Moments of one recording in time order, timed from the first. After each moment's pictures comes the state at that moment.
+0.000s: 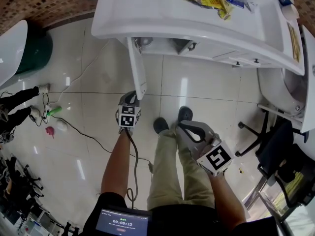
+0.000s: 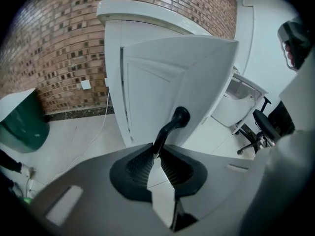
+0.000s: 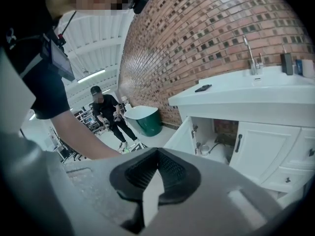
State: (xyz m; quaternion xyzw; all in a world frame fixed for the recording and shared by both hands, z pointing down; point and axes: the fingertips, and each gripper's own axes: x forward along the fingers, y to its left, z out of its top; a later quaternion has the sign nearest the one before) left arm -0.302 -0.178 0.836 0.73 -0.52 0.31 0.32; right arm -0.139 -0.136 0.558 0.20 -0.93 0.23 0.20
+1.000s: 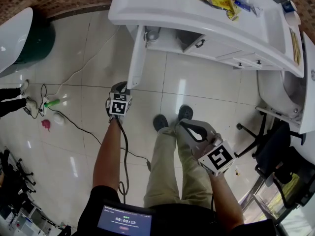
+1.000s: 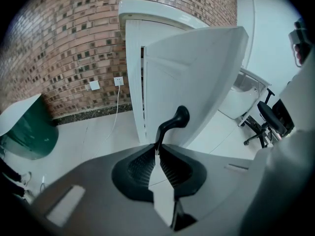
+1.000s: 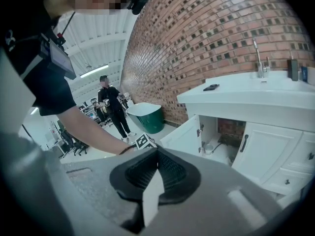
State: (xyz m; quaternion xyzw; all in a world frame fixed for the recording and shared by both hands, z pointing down) left arm -0.383 -0.172 0.838 0.71 -0.53 0.35 0.30; right arm -0.165 -0.101 0.551 0.19 -0.93 0.21 0.22
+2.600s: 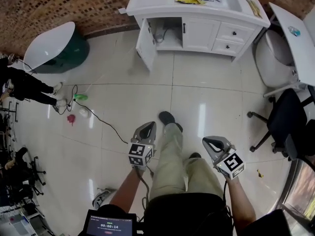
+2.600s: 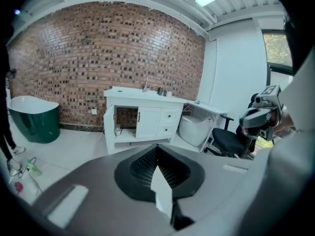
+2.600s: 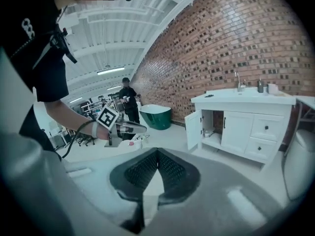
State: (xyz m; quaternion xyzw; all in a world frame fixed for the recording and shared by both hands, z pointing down) left arm -0.120 0.268 0.566 0.78 -0.56 0.16 0.24; right arm 0.083 0.302 0.516 0.19 -0.94 0.17 0.21
